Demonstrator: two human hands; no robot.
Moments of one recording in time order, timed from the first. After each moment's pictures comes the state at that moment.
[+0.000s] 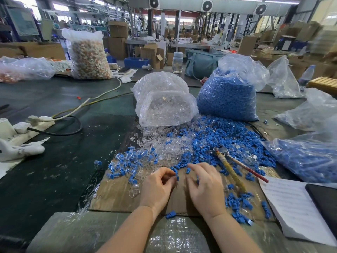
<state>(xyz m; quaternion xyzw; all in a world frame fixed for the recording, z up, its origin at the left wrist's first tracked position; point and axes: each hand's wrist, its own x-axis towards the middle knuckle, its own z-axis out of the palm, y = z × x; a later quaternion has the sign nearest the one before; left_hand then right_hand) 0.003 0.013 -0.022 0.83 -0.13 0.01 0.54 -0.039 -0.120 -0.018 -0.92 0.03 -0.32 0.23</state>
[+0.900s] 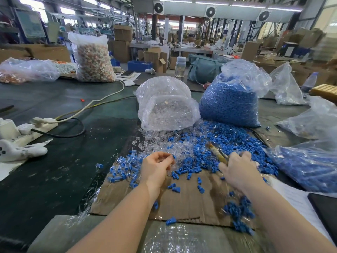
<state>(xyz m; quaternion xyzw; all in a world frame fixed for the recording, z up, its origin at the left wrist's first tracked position) 0.033 0.007 0.022 0.67 0.02 -0.07 0.74 -0.020 -0.185 0.059 -0.96 0.26 0.02 0.14</state>
